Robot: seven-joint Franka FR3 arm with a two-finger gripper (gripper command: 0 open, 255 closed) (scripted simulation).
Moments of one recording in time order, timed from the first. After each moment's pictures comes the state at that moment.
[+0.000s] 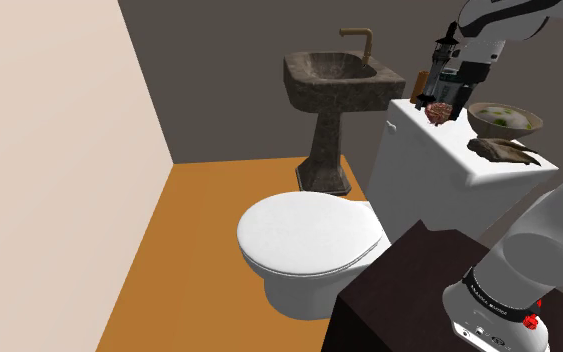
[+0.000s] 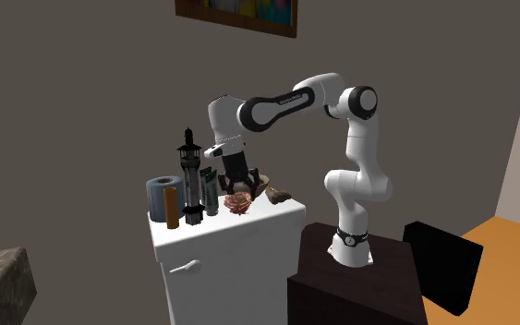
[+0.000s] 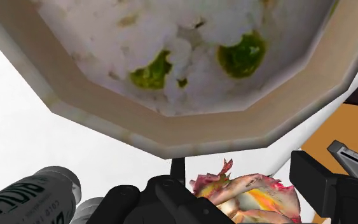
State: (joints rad) arm -0.08 -0.13 -0.72 -1.99 -0.01 1.69 -1.01
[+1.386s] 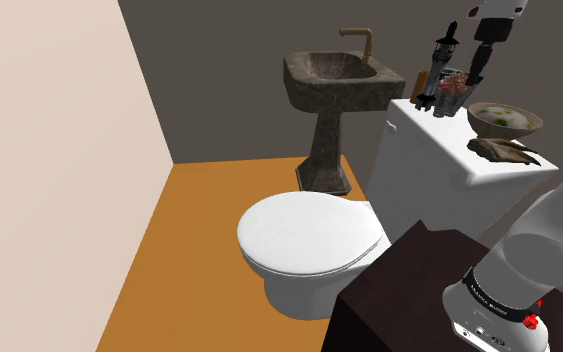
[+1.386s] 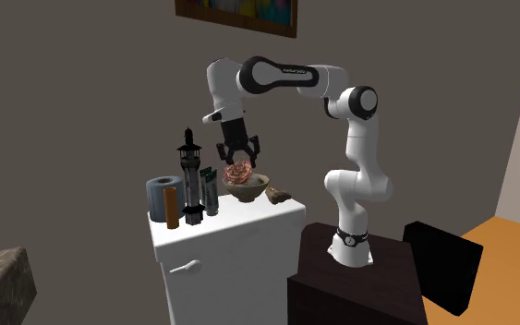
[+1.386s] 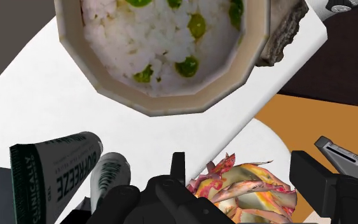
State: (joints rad) arm -0.07 -0.12 -0.71 -1.71 0.00 1.41 -1.00
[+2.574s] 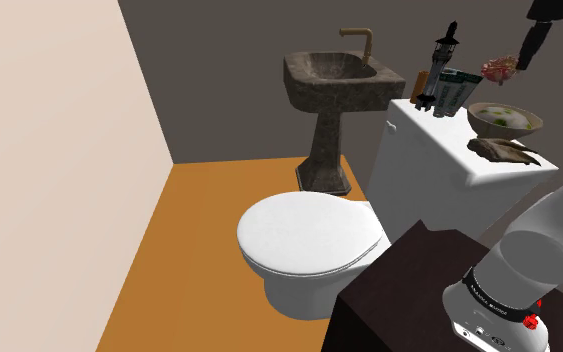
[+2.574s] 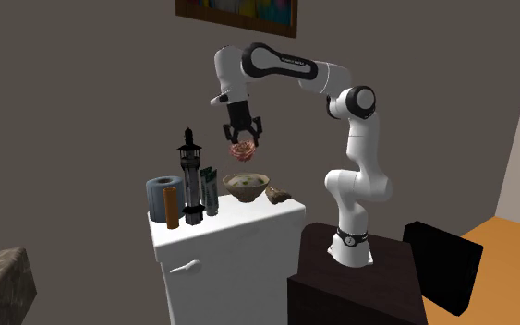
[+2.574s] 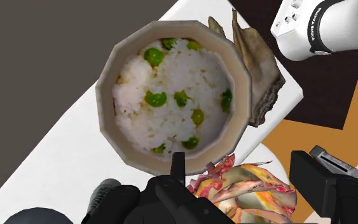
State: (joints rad) arm -0.13 -0.18 -0.78 -1.59 -0.07 1.25 -1.13
